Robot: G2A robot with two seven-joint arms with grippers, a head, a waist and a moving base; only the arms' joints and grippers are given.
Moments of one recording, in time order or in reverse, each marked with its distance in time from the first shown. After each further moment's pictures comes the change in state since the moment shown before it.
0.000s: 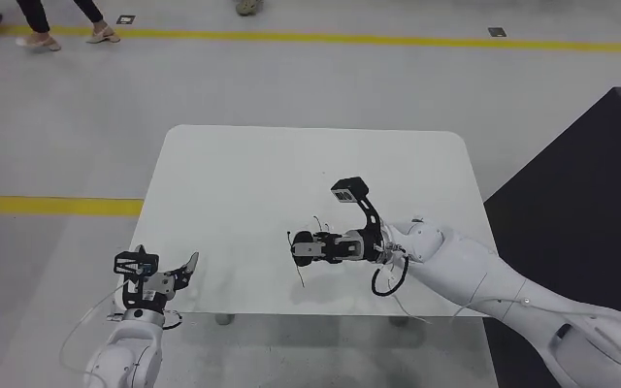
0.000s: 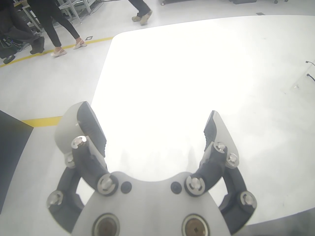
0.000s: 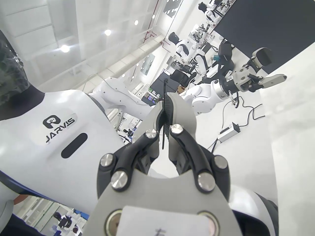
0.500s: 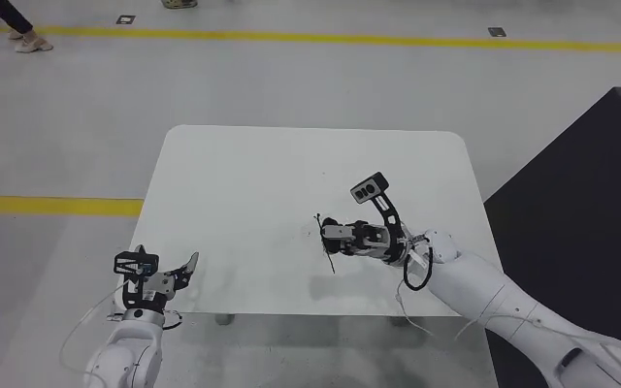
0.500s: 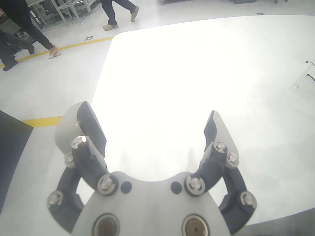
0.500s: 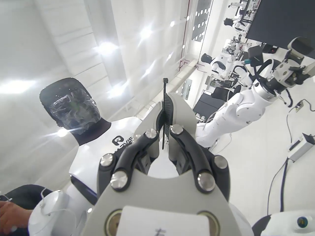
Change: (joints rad) left arm 0.000 0.000 0.000 0.000 0.000 0.000 0.000; right arm -0.179 0.032 0.224 -0.023 0.401 0.294 0.312
